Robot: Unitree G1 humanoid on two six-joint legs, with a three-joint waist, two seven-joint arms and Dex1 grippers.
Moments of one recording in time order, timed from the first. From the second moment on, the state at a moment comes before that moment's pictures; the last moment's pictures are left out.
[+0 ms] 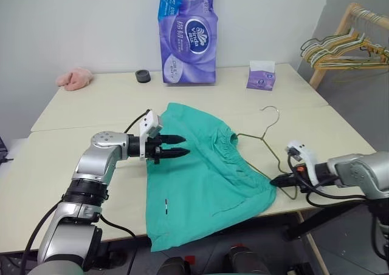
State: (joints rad) left arm -0.61 0.59 -0.06 0.33 -0.35 0.38 -1.27; right arm -0.47 -0.77 0.08 -0.11 0.57 1.41 0.83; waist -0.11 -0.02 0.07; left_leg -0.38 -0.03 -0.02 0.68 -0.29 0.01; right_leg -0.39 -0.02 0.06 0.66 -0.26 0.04
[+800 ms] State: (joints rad) left arm -1.03 0.61 -0.08 0.64 -0.25 0.12 -1.40; right arm -0.56 -0.79 0.13 -0.43 0.54 1.23 0.72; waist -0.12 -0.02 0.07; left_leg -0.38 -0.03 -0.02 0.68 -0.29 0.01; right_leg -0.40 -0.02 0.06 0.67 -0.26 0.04
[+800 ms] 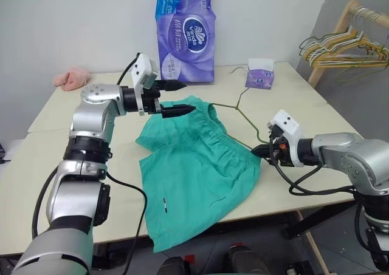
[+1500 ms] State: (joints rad) left arm -1.08 0.59 -0.28 0.94 -0.05 -0.26 -1.61; right arm -0.52 -0.90 0.26 -0.55 0.45 1.03 0.80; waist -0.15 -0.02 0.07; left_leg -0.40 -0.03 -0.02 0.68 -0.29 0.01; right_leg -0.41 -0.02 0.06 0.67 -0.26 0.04
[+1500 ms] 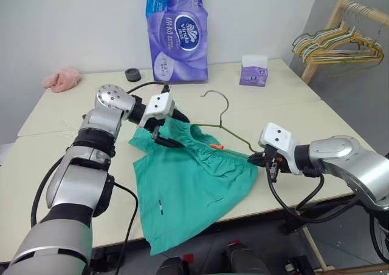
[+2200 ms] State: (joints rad) left arm -1.02 0.58 -0.33 0.95 -0.07 -0.25 -1.61; right arm -0.50 -0.92 0.26 -0.57 0.35 0.89 0.85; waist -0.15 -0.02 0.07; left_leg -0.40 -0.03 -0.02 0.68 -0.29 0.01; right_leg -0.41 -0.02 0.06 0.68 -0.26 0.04
